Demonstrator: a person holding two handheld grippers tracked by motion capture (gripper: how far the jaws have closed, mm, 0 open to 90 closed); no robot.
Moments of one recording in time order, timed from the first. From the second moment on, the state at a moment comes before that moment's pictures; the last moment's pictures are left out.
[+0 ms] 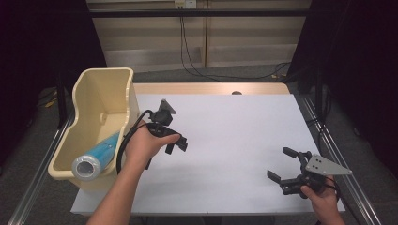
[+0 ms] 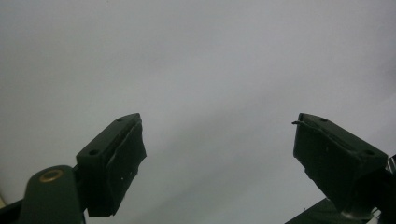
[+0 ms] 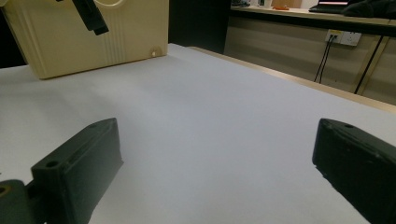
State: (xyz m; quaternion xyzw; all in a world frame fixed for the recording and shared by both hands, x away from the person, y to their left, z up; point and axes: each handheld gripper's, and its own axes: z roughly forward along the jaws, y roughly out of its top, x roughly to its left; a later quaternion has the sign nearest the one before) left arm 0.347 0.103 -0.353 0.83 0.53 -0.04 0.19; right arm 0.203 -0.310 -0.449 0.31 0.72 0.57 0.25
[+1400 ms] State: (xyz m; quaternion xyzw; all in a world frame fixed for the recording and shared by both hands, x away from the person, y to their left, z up) left arm 0.299 0.118 -0.439 0.79 0.44 0.17 0.40; right arm 0.203 -0.308 -0.450 0.31 0.72 0.57 0.25
